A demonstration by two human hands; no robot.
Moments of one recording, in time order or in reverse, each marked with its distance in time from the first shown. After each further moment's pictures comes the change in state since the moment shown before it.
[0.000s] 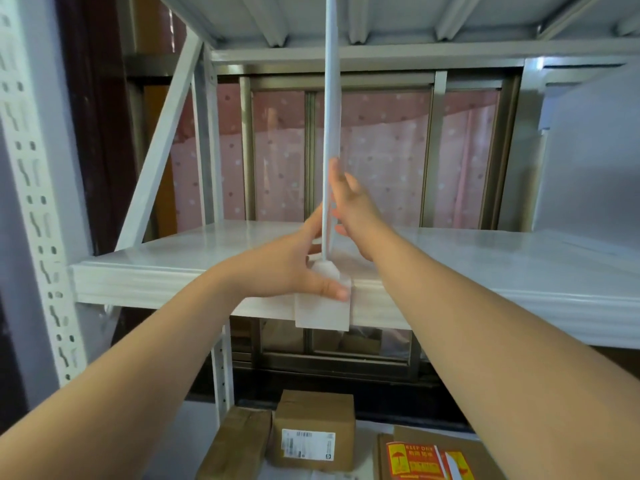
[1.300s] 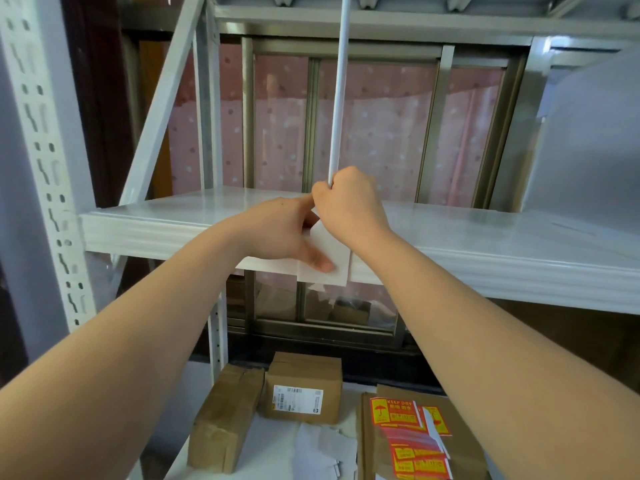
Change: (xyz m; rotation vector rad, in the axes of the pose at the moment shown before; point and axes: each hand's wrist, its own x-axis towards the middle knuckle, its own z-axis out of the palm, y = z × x) left_hand -0.002 -0.014 0.003 0.350 0.105 -0.121; right_hand -0.061 -0.015 0.017 -0.567 0.181 -0.183
